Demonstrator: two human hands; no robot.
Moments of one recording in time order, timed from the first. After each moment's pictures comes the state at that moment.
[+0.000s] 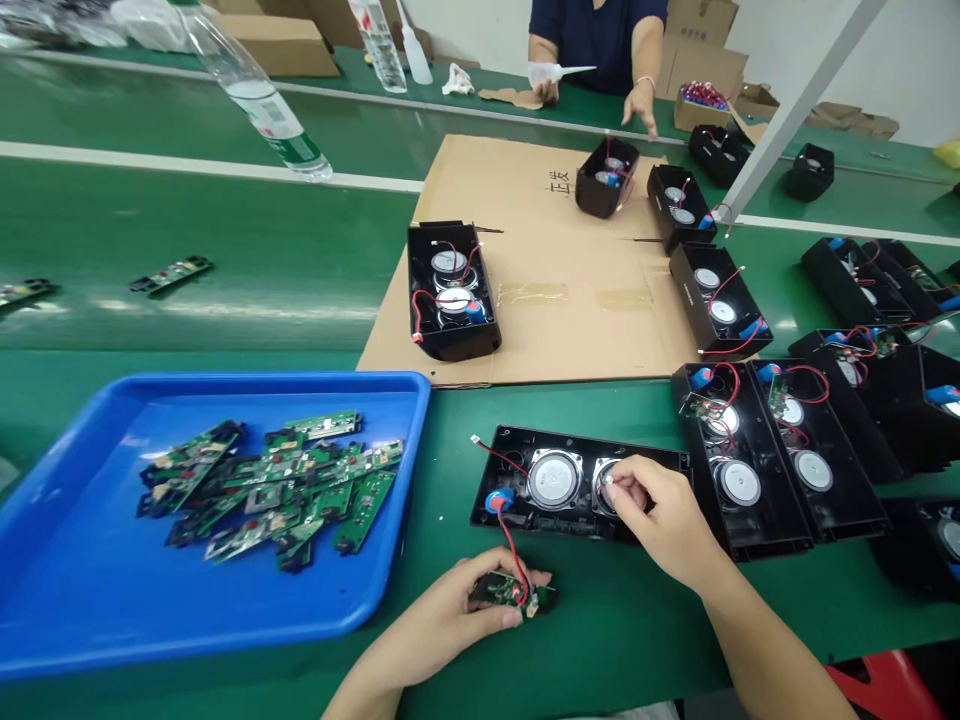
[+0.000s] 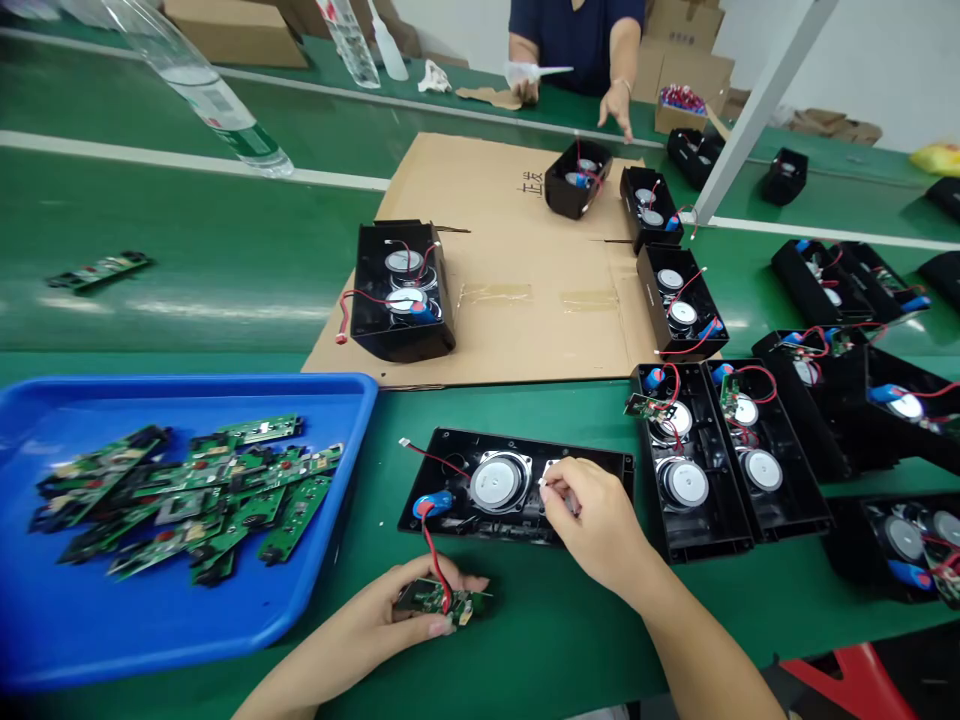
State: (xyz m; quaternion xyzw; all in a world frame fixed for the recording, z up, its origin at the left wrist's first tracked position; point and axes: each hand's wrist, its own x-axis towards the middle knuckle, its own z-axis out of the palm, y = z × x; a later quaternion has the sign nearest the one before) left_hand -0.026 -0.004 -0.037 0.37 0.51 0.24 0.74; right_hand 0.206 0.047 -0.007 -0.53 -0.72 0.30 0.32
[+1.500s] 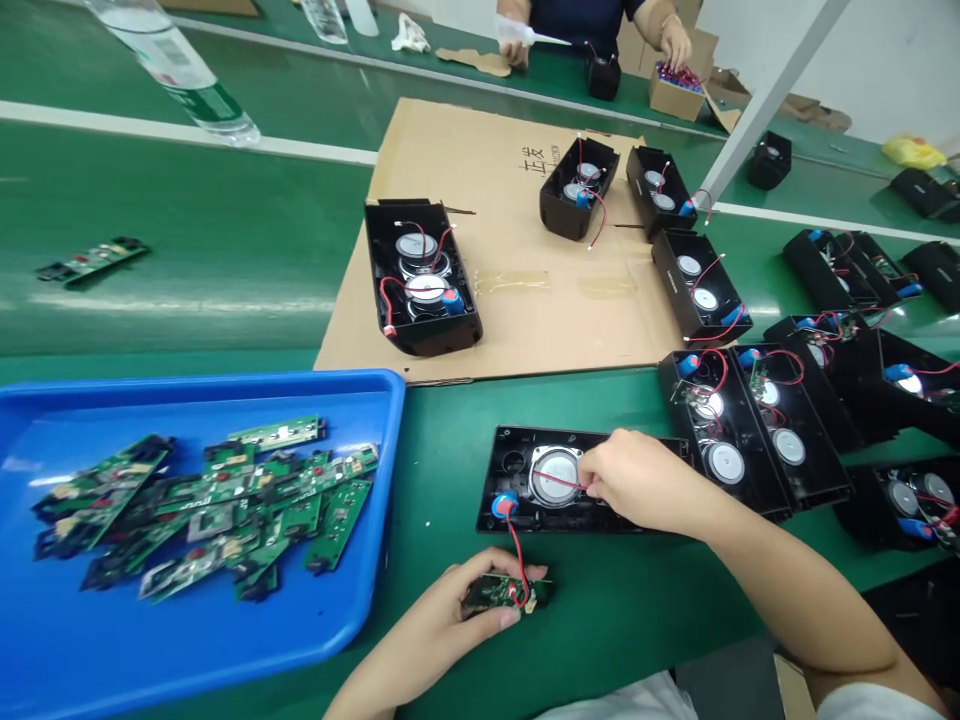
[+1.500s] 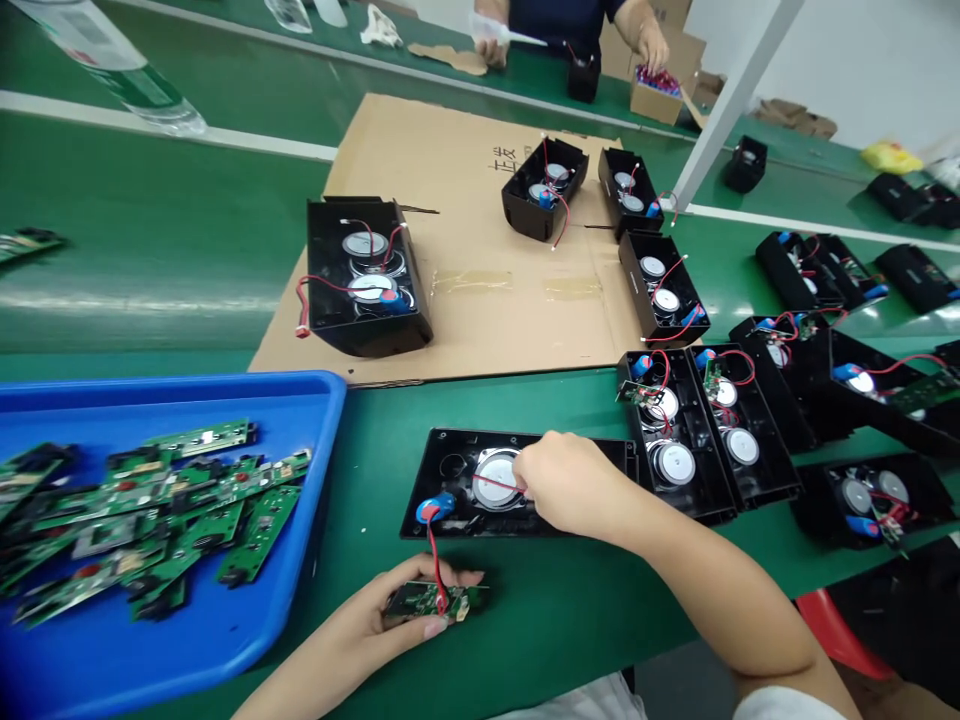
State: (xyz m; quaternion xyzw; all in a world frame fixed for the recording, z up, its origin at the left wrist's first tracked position) left_hand -0.041 0.002 -0.052 0.42 0.46 0.15 0.77; right_hand 0.177 0.091 0.043 -0.50 -0.80 0.28 -0.15
